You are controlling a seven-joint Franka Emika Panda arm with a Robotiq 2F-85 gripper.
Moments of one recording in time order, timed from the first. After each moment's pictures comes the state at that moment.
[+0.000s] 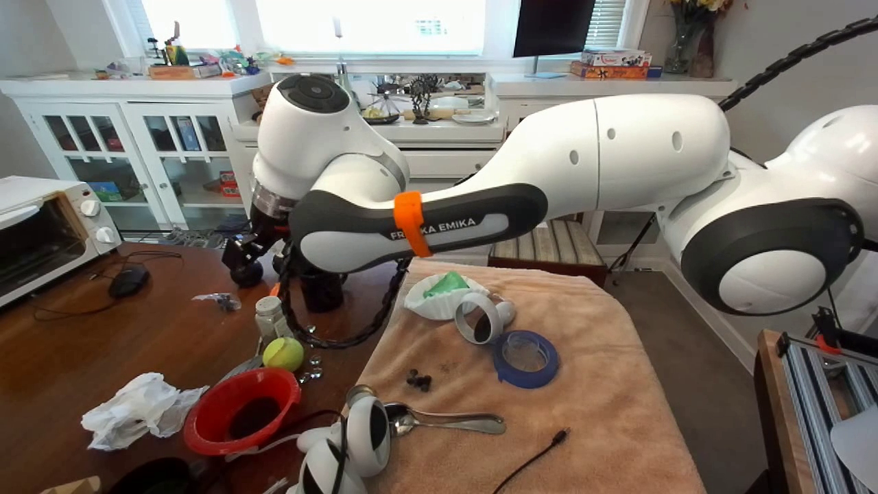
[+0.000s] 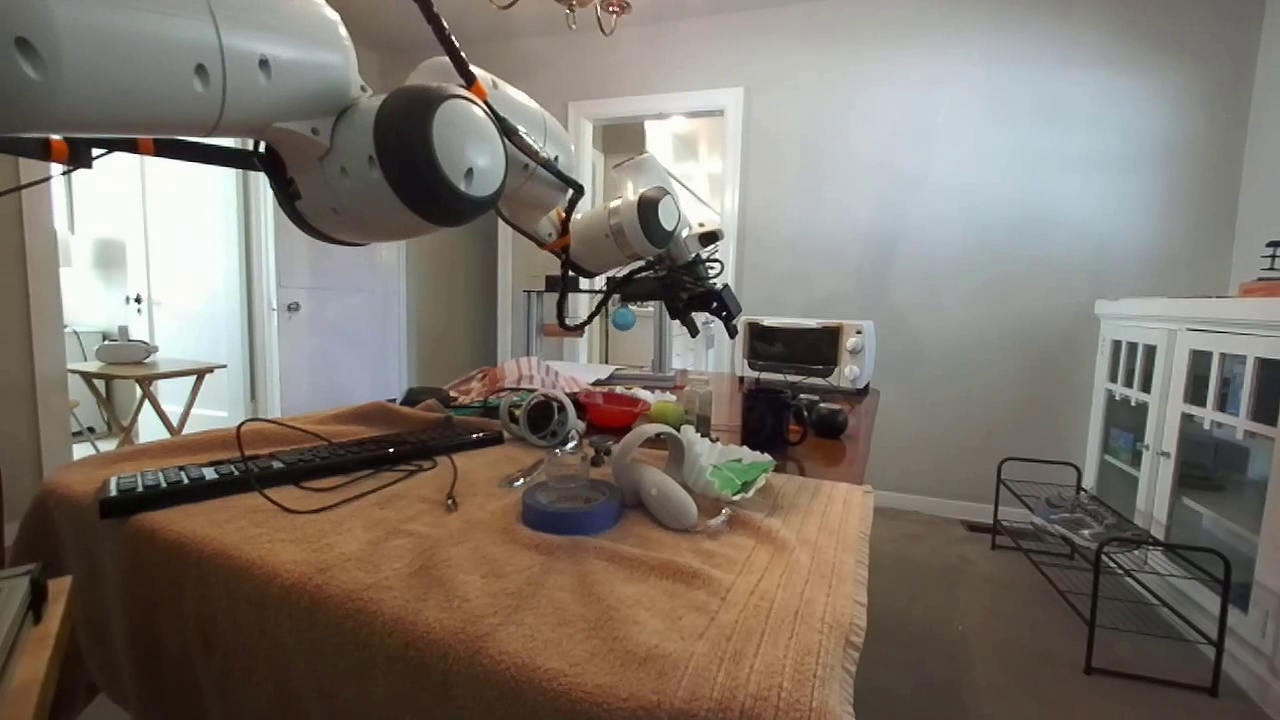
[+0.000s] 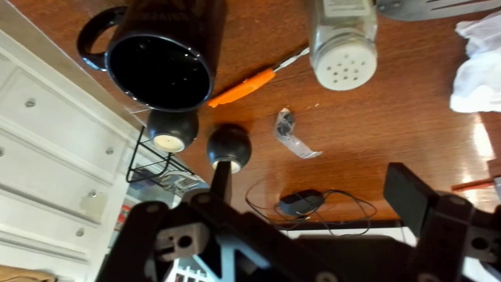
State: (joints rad) arm 0.34 1.31 -0.10 -0.44 -0.20 2.35 0.36
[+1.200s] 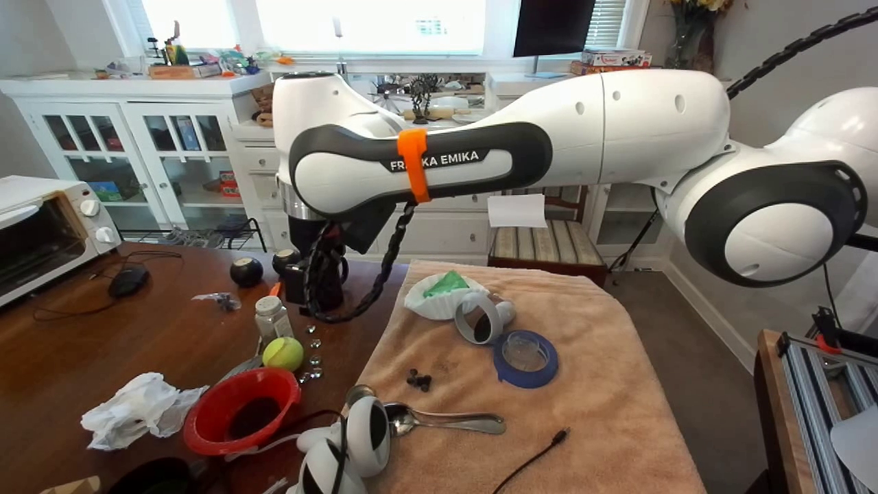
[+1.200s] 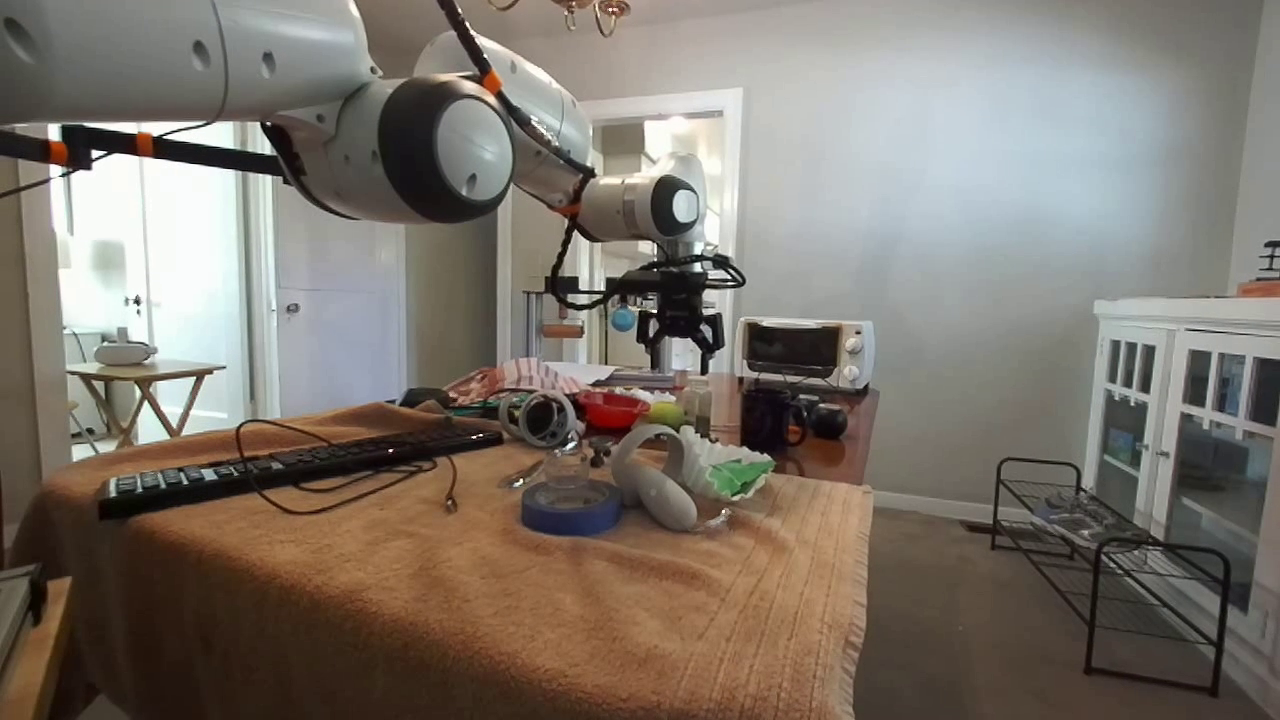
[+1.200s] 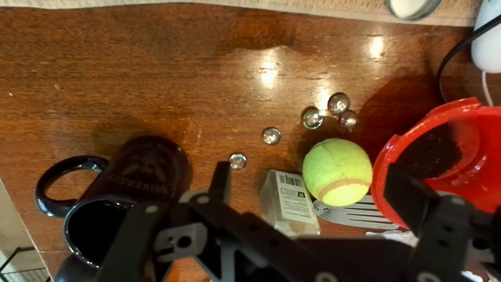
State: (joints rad) arm 0.26 1.26 0.07 -0.45 -0.06 1.86 -0.10
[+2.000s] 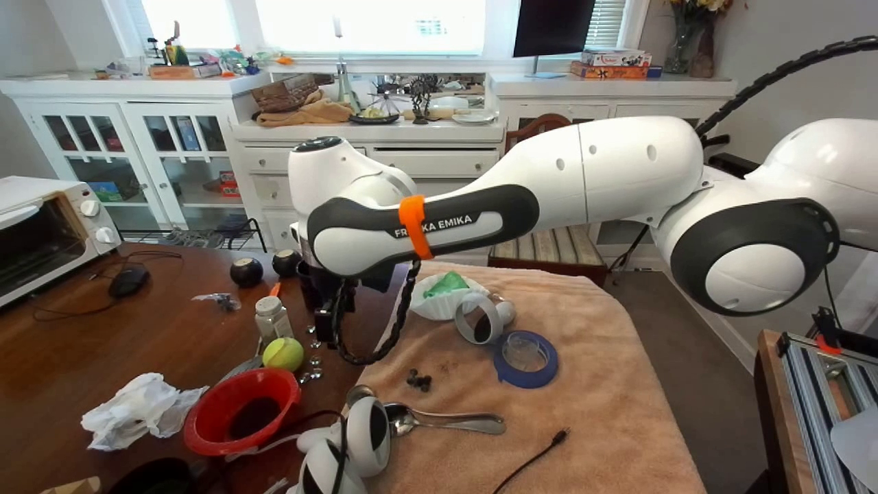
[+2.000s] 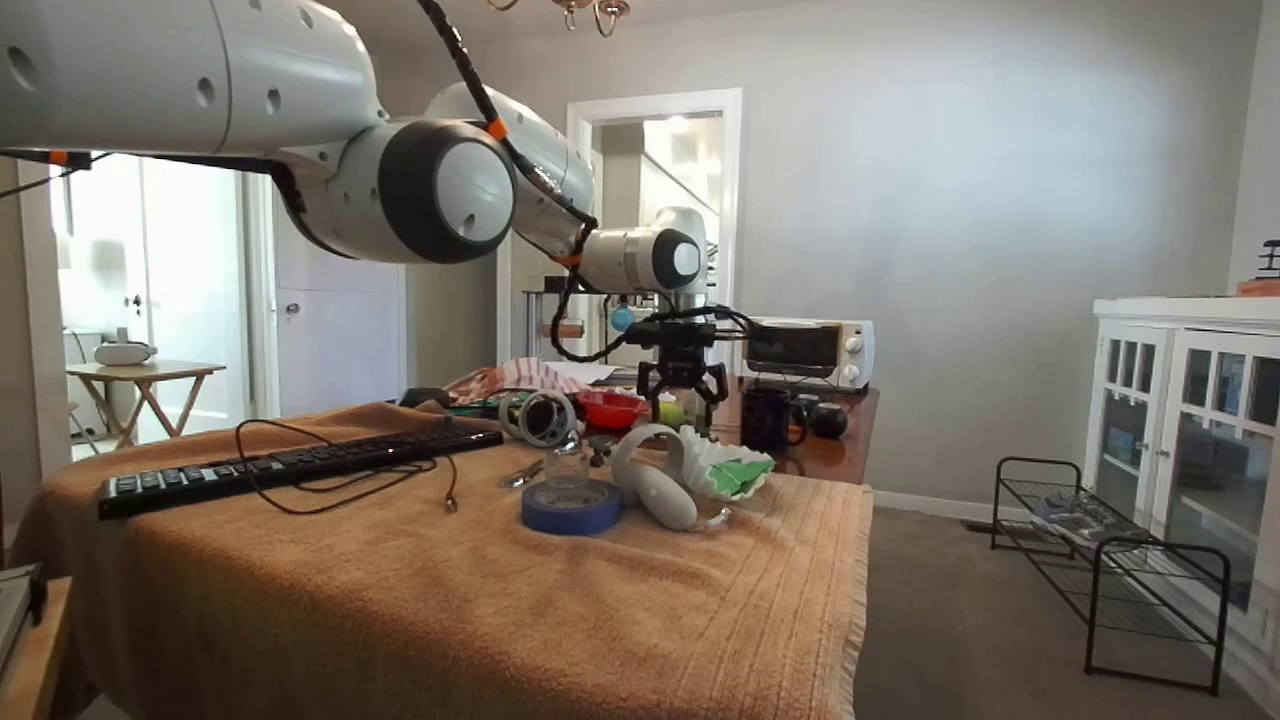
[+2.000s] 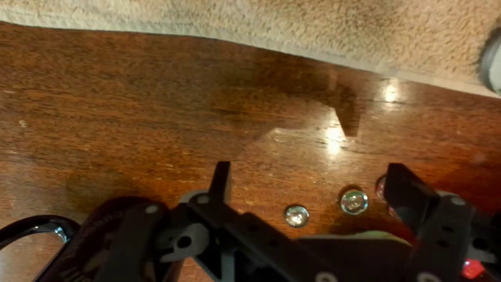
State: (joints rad) arm 0.26 1.37 0.03 -0.46 -0.08 1.91 -0.21
